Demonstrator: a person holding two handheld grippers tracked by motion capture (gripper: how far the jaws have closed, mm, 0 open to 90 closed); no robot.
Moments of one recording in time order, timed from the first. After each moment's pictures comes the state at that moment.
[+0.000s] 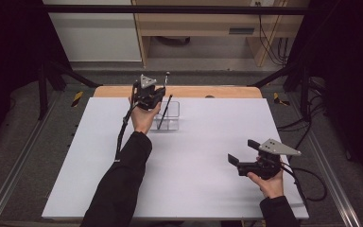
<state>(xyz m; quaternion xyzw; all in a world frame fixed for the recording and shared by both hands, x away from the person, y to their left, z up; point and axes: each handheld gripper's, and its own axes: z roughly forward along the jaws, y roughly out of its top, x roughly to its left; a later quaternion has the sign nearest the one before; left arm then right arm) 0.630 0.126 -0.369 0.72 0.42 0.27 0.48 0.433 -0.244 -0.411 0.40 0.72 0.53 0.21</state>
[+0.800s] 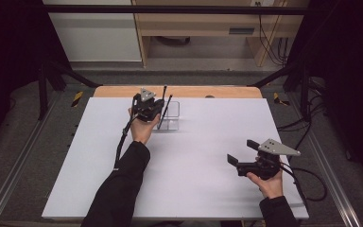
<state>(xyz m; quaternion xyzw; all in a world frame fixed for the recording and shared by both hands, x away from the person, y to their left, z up) 0.614 0.131 -0.405 0.73 0.42 0.27 0.46 0.432 -0.242 -0.410 0.40 0.72 0.53 0.21</state>
